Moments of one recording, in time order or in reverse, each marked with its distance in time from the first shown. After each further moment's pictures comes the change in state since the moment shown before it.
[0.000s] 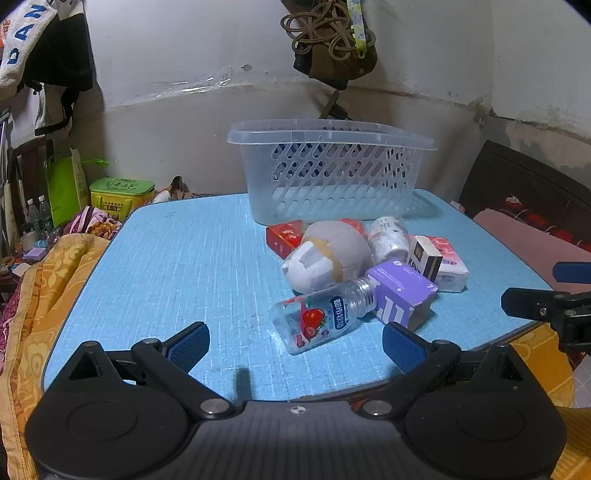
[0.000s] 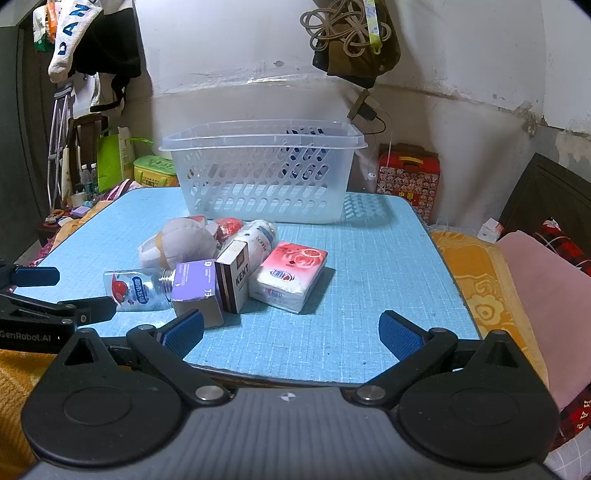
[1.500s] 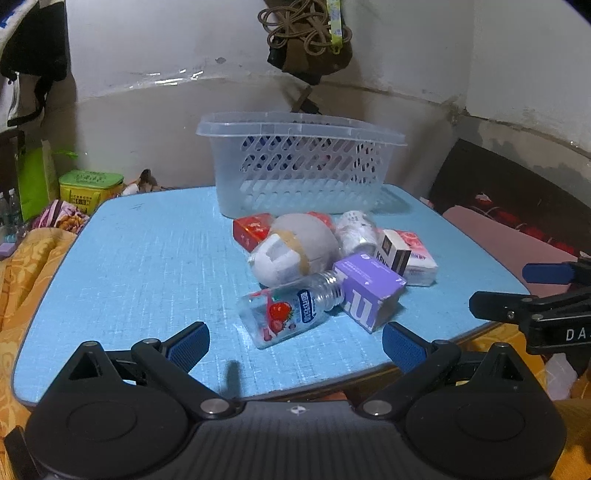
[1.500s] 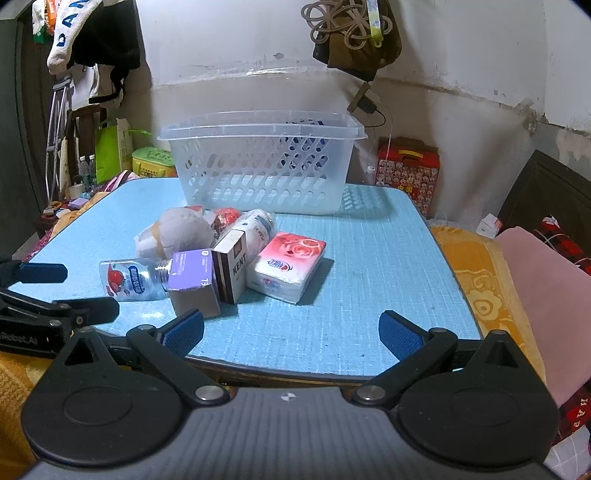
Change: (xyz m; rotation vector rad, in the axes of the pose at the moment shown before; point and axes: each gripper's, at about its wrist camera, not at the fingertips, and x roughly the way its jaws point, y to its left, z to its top) left arm 0.003 -0.002 0.000 0.000 0.011 -0.112; right arm 0.002 -0.001 -0.002 -0.012 0.023 -0.004
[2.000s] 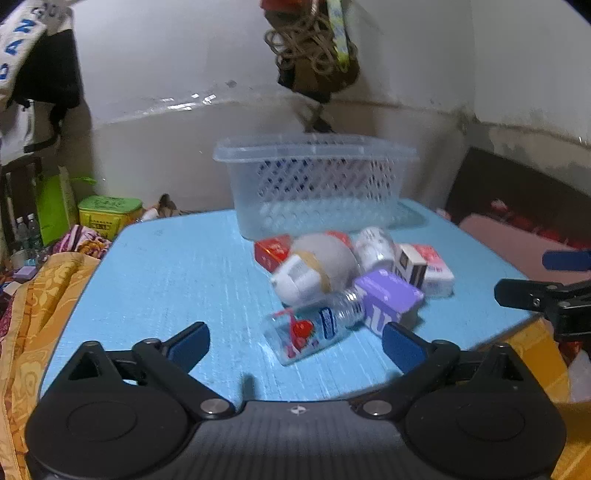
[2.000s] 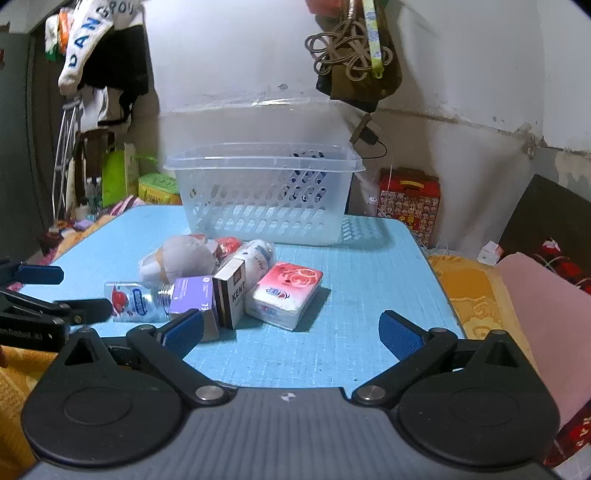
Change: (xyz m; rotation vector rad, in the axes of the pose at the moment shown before) left arm -0.009 0.000 0.001 0.026 -0.075 0.078; right arm -0.009 -0.007 -0.002 -0.007 -0.109 0.011
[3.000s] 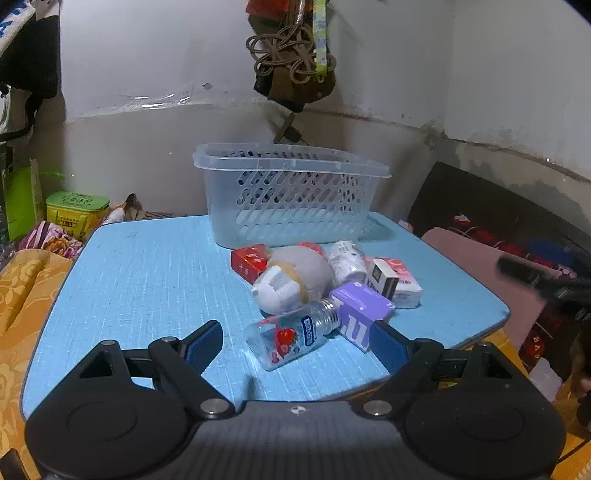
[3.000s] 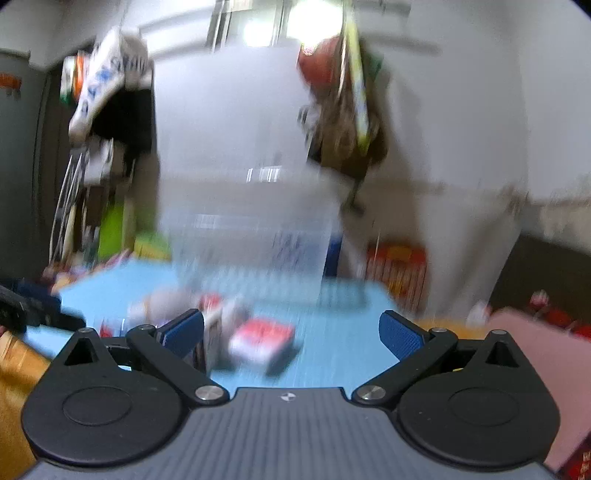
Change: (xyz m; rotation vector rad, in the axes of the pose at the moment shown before) left arm -0.008 0.021 0.001 -0.024 -0.010 -0.155; right arm -0.024 -0.018 -0.024 -0.027 -0.229 -0.002
